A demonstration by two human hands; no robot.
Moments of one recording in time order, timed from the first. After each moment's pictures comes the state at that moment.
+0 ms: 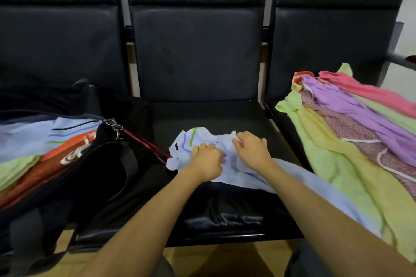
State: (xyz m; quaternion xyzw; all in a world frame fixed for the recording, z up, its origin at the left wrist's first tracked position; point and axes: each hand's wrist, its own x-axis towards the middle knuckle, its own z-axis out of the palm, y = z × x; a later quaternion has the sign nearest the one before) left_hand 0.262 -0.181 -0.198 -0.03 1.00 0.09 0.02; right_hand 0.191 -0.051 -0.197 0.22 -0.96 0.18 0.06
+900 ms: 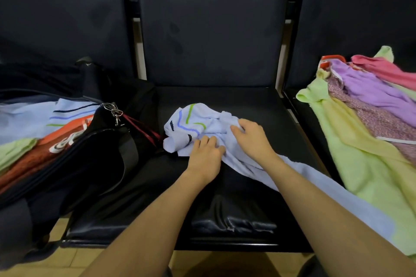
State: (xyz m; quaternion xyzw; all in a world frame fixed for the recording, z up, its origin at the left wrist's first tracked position) left_hand 0.251 -0.199 -0.247 -0.03 1.00 -0.01 -0.07; right_hand 0.173 -0.084 -0.212 0.23 -0.89 0.38 0.00
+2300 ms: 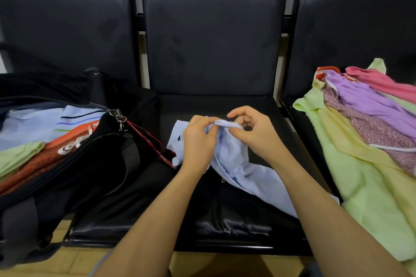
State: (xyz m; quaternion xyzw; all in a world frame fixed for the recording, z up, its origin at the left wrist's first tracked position) left_hand 0.267 -0.185 -0.177 -0.14 0.80 0.47 -0.35; right_hand 0.196 -0.060 -0.159 0.36 -0.75 0.56 0.00
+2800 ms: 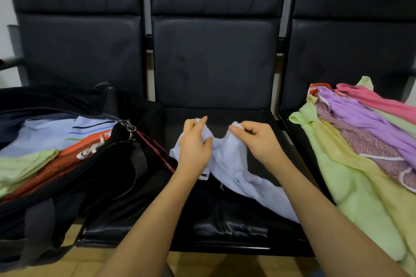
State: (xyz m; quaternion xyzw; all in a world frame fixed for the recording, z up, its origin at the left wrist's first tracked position) left_hand 0.288 -0.202 -0.167 -0.13 0.85 0.39 -0.33; right_hand 0.220 -0.057 -0.137 0.32 -0.76 0.56 -0.02
